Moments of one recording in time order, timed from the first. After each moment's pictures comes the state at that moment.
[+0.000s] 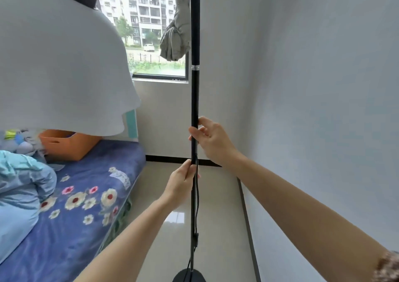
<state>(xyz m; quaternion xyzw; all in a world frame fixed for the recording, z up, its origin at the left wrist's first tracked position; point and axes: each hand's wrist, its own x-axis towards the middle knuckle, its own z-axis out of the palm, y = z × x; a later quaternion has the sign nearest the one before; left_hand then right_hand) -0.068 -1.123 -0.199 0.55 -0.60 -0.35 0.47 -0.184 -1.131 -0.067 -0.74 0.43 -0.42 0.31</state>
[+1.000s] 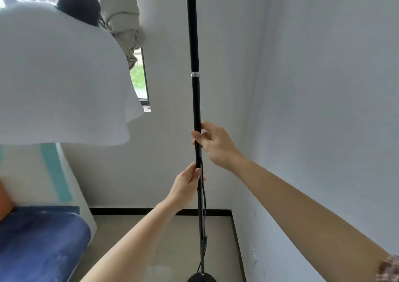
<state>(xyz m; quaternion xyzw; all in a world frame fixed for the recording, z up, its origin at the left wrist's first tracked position) -0.187 -1.773 -0.185 0.54 -0.62 -0.39 0.40 -0.305 -1.778 -0.064 -0.71 0.47 -0.43 0.30</state>
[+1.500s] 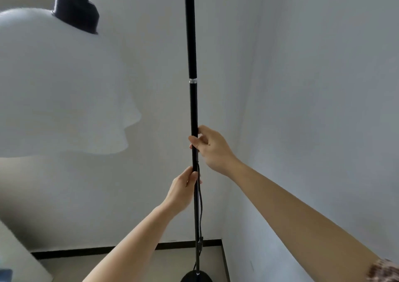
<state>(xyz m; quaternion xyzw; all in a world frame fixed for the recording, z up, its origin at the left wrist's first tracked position) -0.262 -2.042 -0.205 0.54 -0.64 -0.40 0.38 -0.381 -2.042 -0.084 -0.70 0.50 -0.42 0.29</state>
